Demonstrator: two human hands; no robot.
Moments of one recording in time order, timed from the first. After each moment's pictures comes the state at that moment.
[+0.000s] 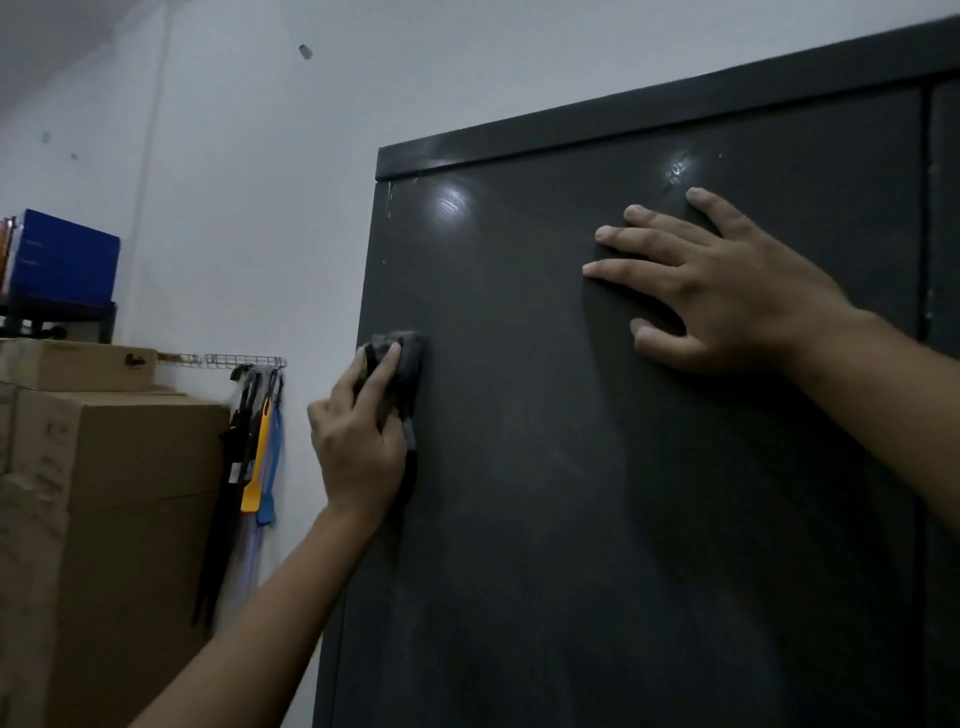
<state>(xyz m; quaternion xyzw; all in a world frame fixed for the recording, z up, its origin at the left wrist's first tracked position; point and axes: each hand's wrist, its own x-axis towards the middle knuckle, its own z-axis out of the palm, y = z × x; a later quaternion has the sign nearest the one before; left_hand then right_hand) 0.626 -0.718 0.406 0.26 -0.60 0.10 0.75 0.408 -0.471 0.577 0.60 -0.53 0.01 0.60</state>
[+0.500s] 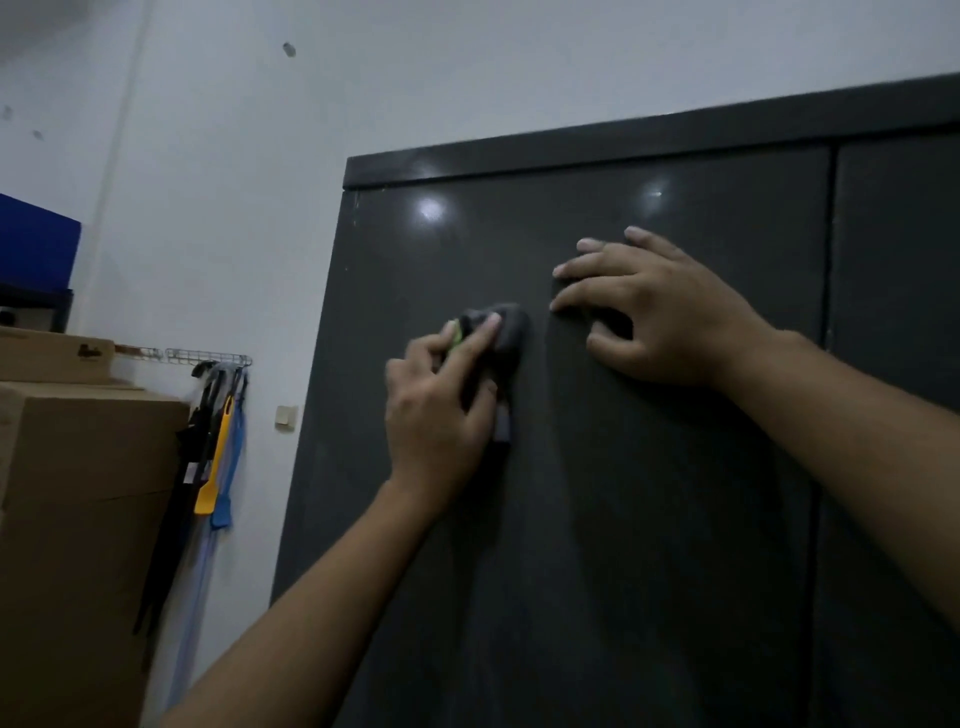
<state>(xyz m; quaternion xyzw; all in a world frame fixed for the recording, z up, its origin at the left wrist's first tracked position) 0.560 -0.623 0.456 0.18 -0.65 0.08 0.74 0.408 -0.463 0.584 0.68 -0.50 0.11 0.51</state>
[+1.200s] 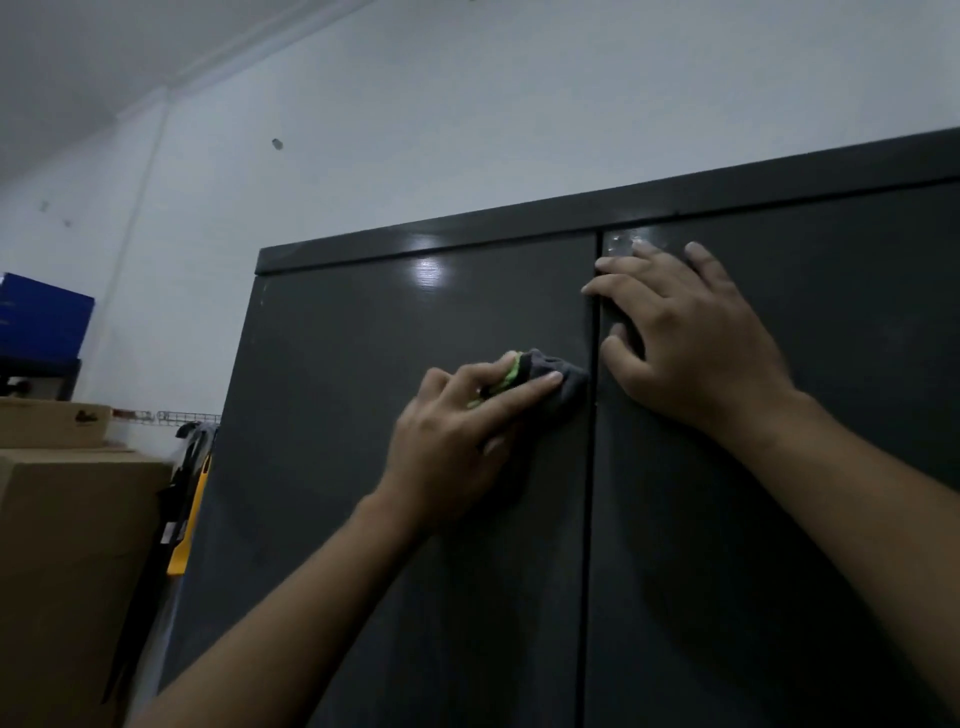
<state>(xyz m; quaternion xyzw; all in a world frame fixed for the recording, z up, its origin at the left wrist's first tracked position) 0.472 -0.506 0.501 0.07 -0.70 0.27 0.66 0.309 -0.346 0.595 0.55 -0.52 0.24 0.61</state>
